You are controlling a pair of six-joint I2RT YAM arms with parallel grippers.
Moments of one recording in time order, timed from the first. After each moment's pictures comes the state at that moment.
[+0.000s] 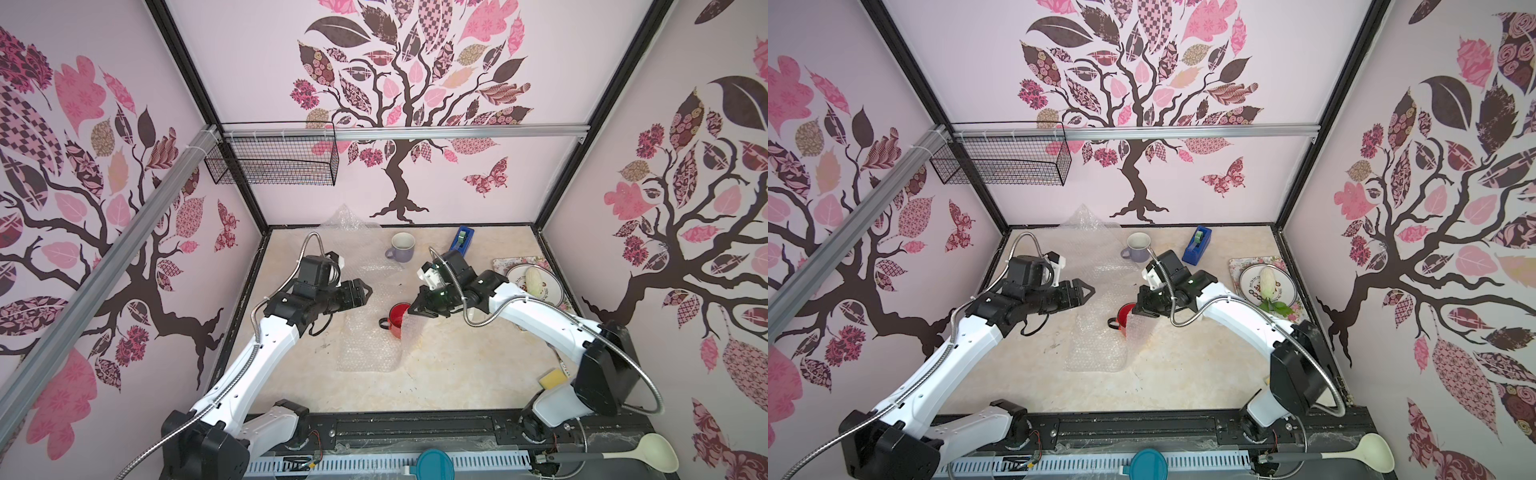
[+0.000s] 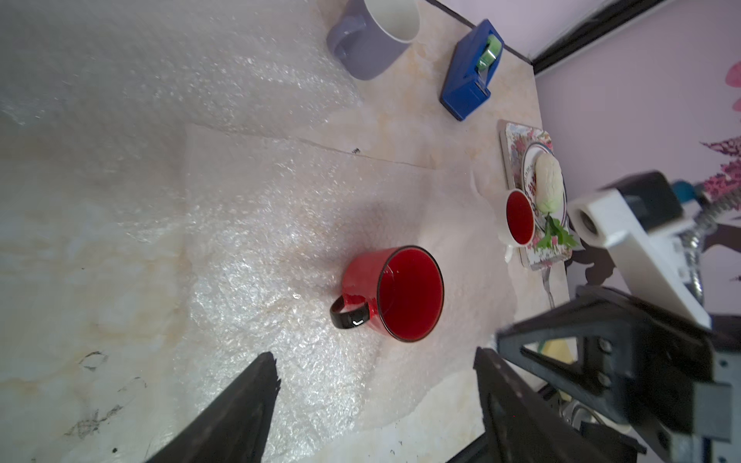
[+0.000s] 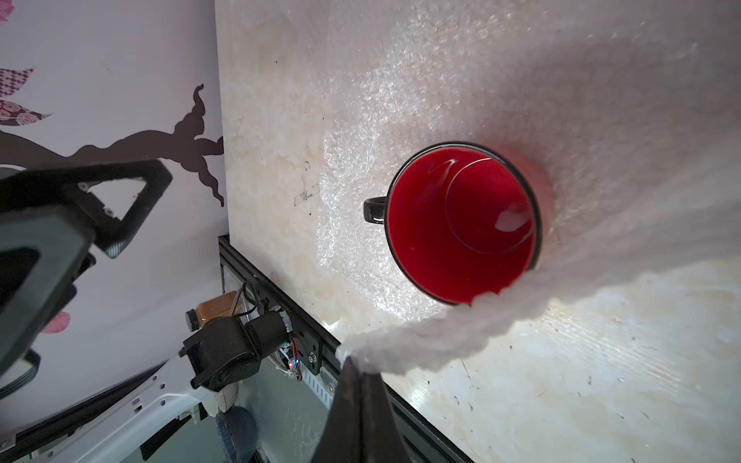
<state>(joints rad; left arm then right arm) -0.38 1.11 1.00 -0.64 0.30 -0.53 0.67 1.58 1.25 -0.60 -0.51 0.75</state>
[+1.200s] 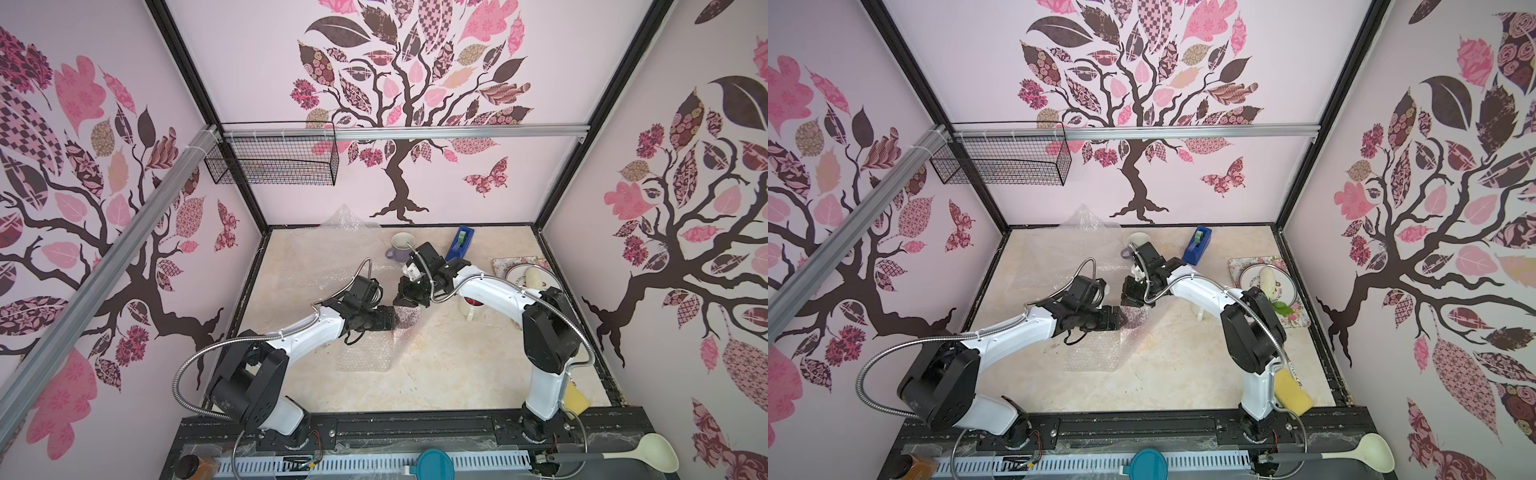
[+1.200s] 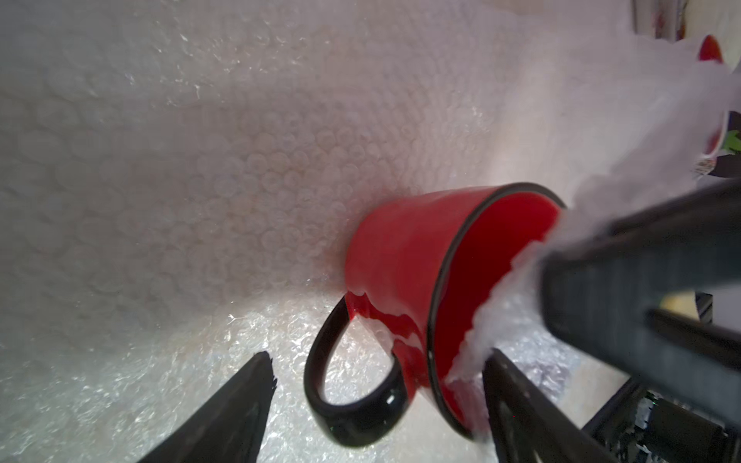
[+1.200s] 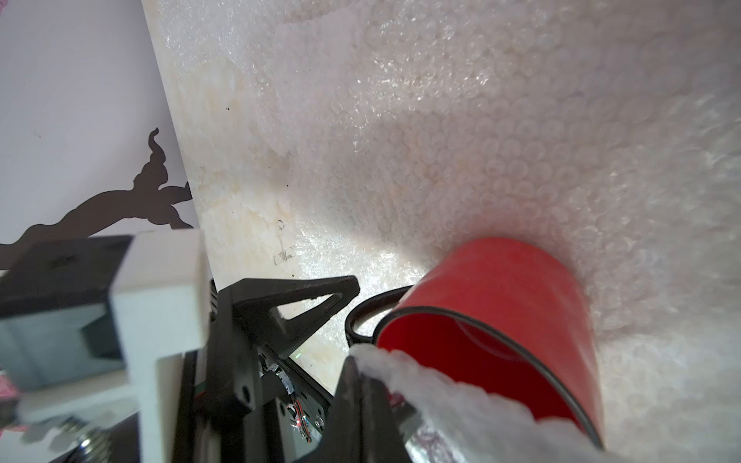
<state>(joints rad) -0.57 1.52 0.87 -0.35 0.23 -0.54 0.66 1.88 1.47 -0.60 -0.48 0.84</state>
